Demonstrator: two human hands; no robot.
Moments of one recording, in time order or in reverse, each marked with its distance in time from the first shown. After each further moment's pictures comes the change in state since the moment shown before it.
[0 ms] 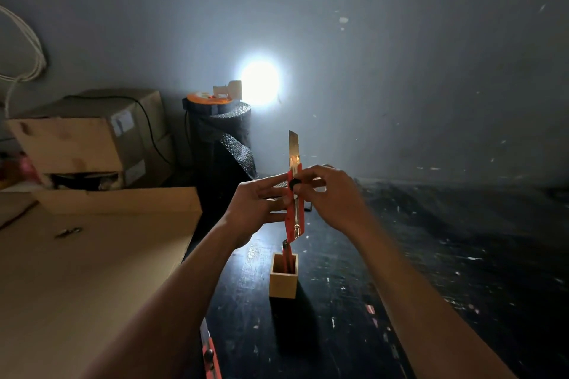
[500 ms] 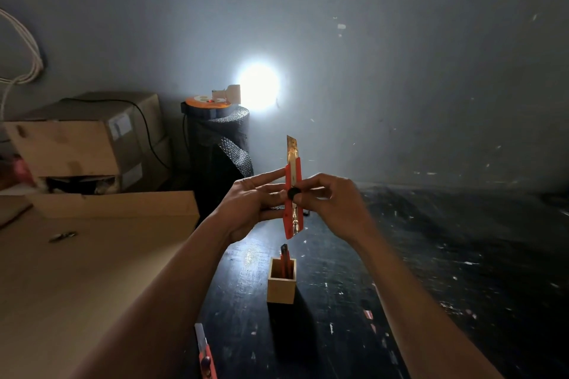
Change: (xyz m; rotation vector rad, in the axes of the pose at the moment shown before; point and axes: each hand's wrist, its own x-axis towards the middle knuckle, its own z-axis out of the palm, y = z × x) left_hand 0.011 0.013 -0.013 -0.220 -0.105 -0.122; right_hand -0.012 -0.006 -0.008 0.177 -0.043 0.051
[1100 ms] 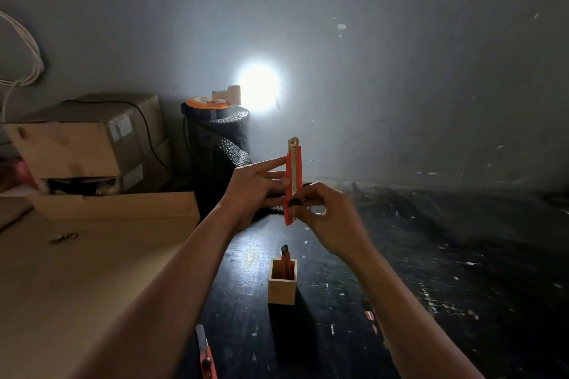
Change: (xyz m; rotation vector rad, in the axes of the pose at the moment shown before) left_hand 0.005 0.020 0.020 0.075 0.134 0.078; right_hand -0.016 0.001 0.011 -0.061 -0.001 -0.026
